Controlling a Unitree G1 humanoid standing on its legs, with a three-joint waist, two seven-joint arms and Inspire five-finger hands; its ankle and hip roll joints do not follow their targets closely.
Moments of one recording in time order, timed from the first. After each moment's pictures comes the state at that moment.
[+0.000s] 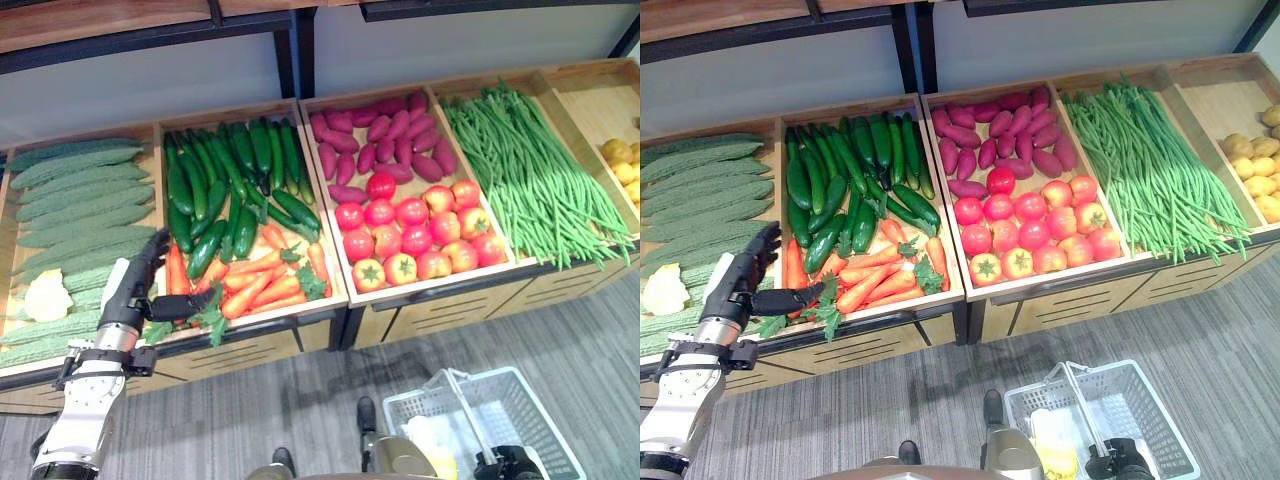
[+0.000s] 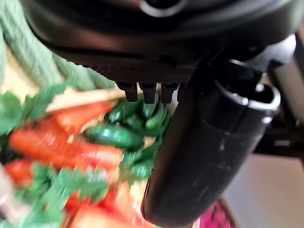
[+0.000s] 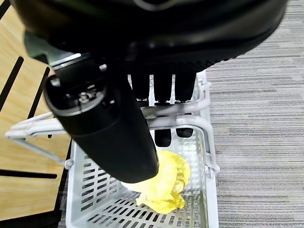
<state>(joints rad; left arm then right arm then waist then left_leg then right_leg) 0.16 0.72 0.06 0.13 -0.25 -0.20 -0.04 0.09 -0.38 -0.01 1.20 -0.11 -0.08 -0.16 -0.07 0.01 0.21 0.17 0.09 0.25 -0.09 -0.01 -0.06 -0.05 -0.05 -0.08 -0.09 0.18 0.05</state>
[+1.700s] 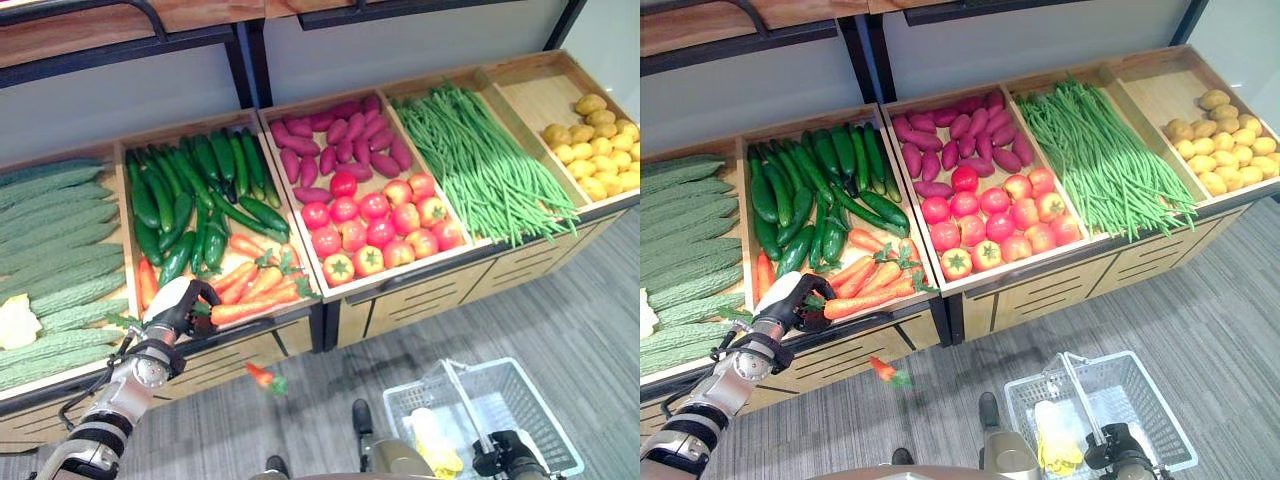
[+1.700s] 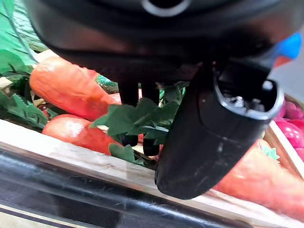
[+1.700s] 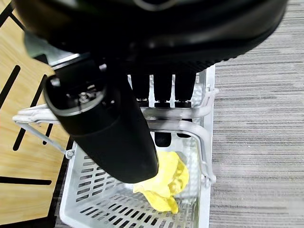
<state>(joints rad) -0.18 0.65 -0.24 0.67 0.30 -0.18 0.18 0.05 -0.40 0.09 1.20 -0.12 -0.08 -0.18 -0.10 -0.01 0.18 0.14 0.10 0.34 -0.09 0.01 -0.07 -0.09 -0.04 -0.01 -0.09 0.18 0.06</state>
